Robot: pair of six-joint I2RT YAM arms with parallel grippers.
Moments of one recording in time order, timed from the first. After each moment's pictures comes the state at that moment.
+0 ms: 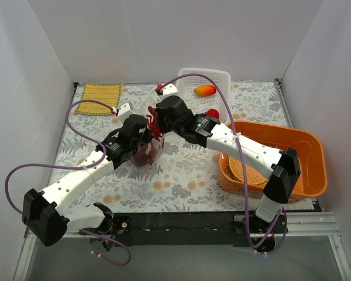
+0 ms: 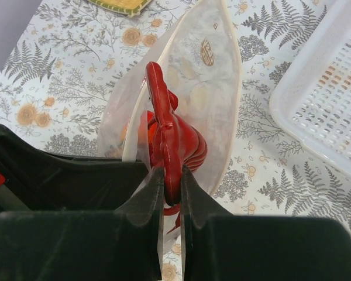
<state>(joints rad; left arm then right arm) -0.66 1.17 0.98 -0.40 -0.45 -0.89 1.00 1.70 1.64 -0.45 0.32 0.40</state>
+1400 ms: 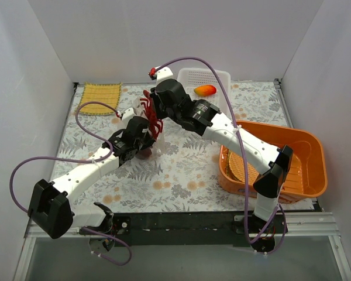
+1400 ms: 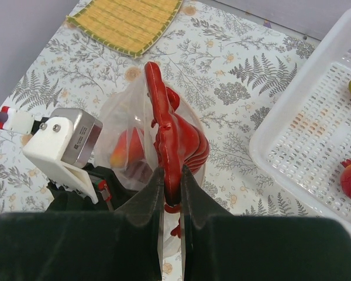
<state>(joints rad) -0.61 1.25 0.92 -0.37 -0.35 -0.90 1.00 1.81 1.98 -0.61 0.35 0.28</state>
